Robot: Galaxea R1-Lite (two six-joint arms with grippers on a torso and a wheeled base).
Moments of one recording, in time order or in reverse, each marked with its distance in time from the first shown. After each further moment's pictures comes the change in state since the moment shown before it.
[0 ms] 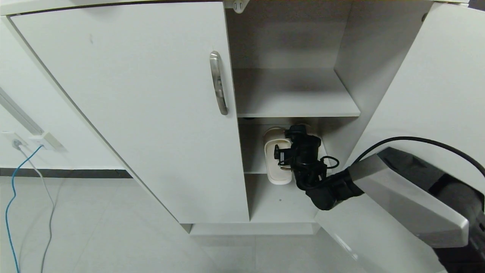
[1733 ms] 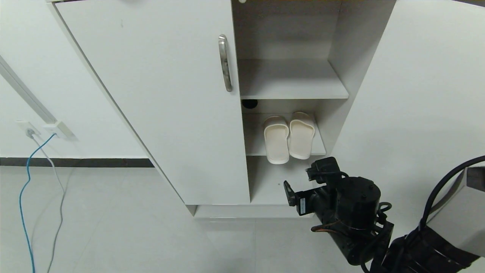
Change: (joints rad) left arm 0.000 0.000 0.000 0.000 0.000 -0.002; right arm 0.206 -0.420 0.898 -0.424 -0.011 -0.004
